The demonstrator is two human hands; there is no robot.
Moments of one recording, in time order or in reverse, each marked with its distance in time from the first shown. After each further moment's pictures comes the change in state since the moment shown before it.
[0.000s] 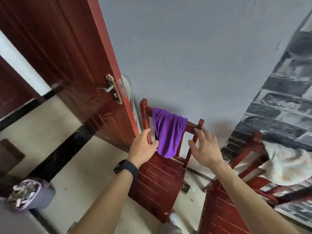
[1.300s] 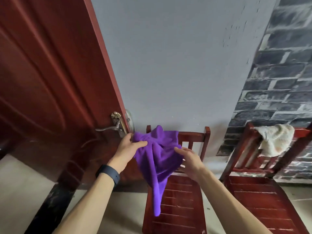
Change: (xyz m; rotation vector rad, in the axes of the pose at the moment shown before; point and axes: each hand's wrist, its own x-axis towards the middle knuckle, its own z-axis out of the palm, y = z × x) left_hand 0.127 -0.062 -0.186 -0.645 -0.380 0.077; right_hand 0.018 -0.211 0.077 1.440 0.083 0.677
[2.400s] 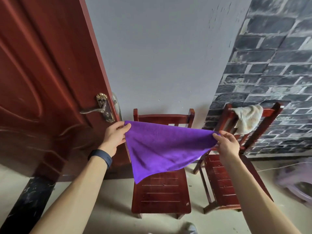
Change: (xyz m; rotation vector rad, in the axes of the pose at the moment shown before) left_hand 0.003 -0.040 -0.016 -0.117 0.013 -0.046; right_hand -0.062 -0.002 -0.121 0.077 0.689 -0.338
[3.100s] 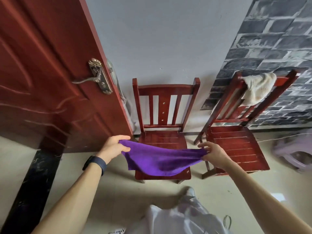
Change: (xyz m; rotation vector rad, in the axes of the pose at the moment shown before) left_hand -0.038 -0.110 -0.049 0.539 -0.192 -0.239; right_hand -0.031 0.105 -0.046 -1.041 -0.582 0.058
